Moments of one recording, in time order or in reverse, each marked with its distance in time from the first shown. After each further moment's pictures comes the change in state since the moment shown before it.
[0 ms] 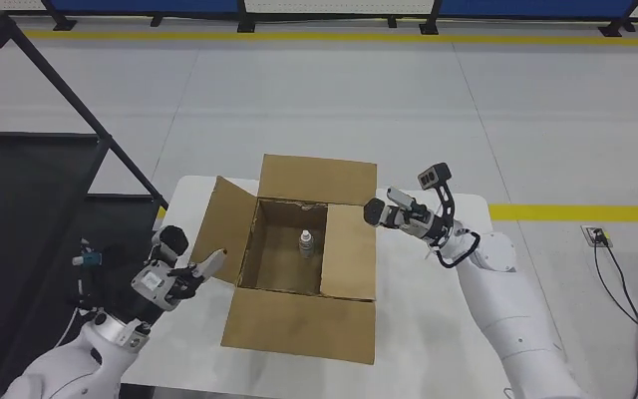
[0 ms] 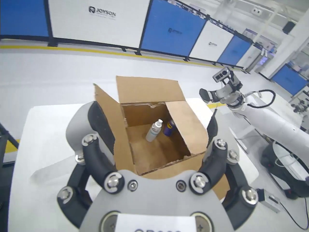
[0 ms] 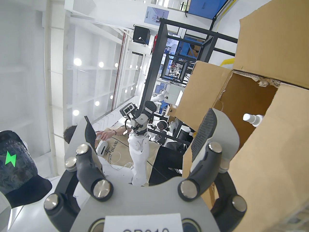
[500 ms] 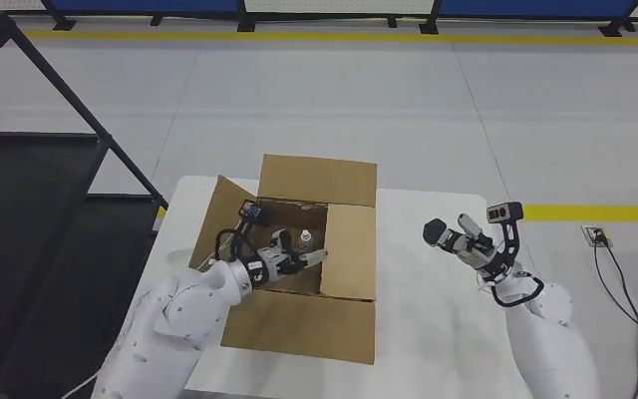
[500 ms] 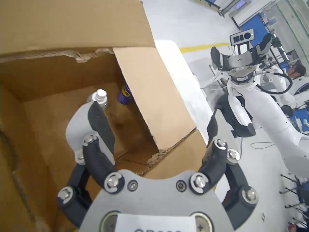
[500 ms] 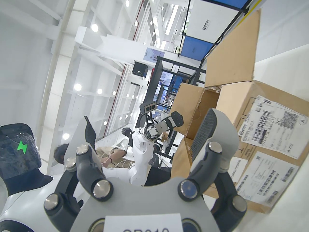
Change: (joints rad) left arm -0.571 -0.067 0.571 0.512 -0.171 0.121 -0.312; right arm -0.273 0.088 0.267 -0.151 0.041 -0.017 -0.028
